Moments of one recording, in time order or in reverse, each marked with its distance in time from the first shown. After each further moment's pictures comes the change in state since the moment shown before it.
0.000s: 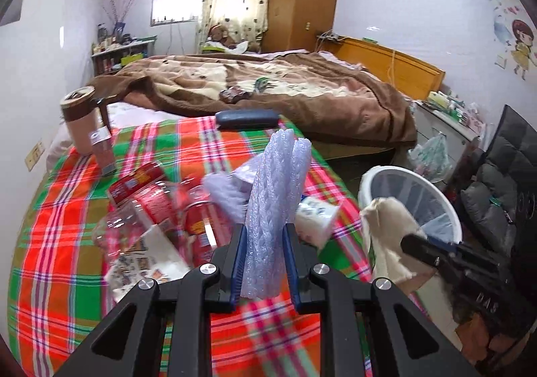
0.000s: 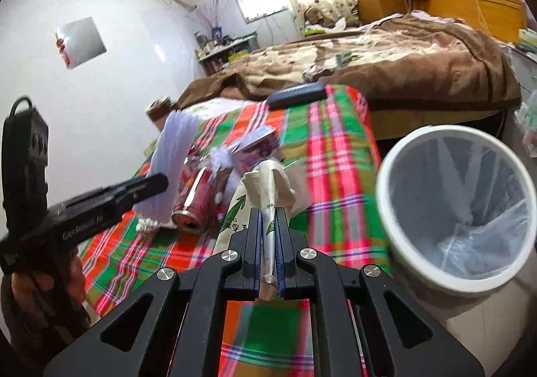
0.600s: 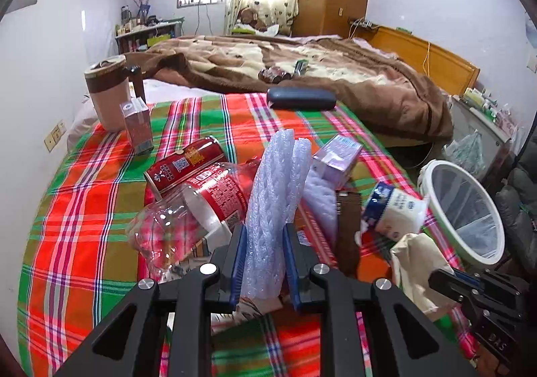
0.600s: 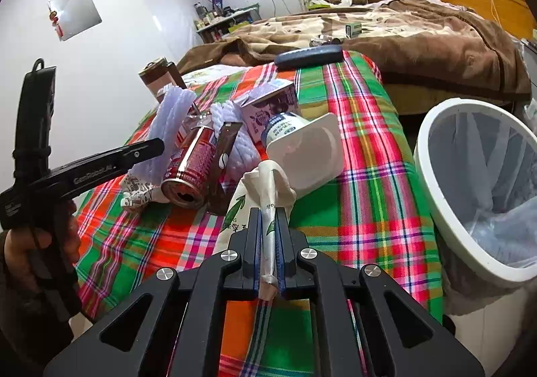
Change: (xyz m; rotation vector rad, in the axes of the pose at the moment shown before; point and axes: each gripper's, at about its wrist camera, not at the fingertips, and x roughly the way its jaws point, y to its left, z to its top) left arm 0.034 0.069 -0.006 -0.061 0.066 0.117; right arm 0.051 0.031 -0.023 -0.040 0.133 0.010
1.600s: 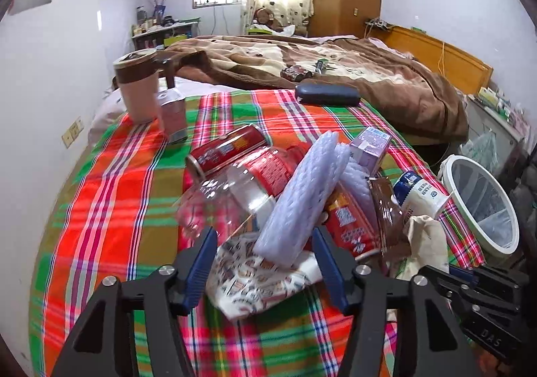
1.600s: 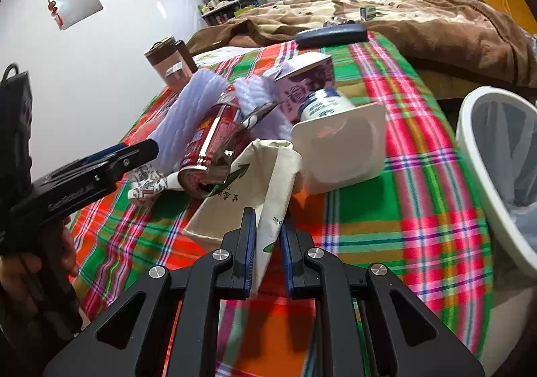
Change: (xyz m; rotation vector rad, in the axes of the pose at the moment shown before) left arm -0.003 0.028 -0.010 0.003 0.003 0.072; right arm 0.032 0.031 -0.002 0.004 0.078 0.004
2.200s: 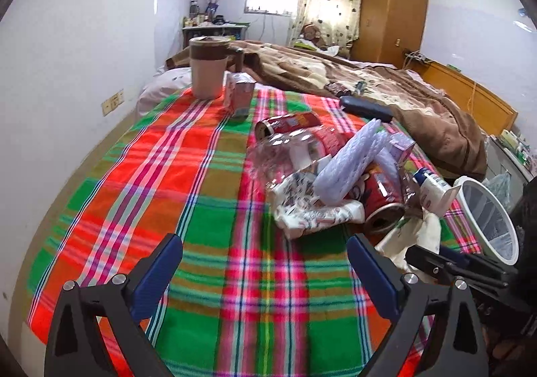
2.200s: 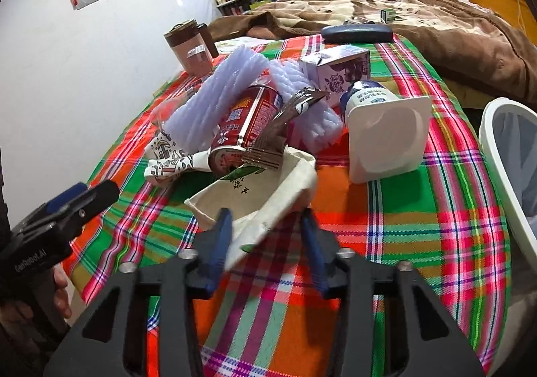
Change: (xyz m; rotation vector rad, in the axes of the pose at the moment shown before) left arm -0.053 0.039 -0.064 -0.201 -0.061 0.086; right arm 0.008 0.021 -0.009 -0.064 0.022 0.021
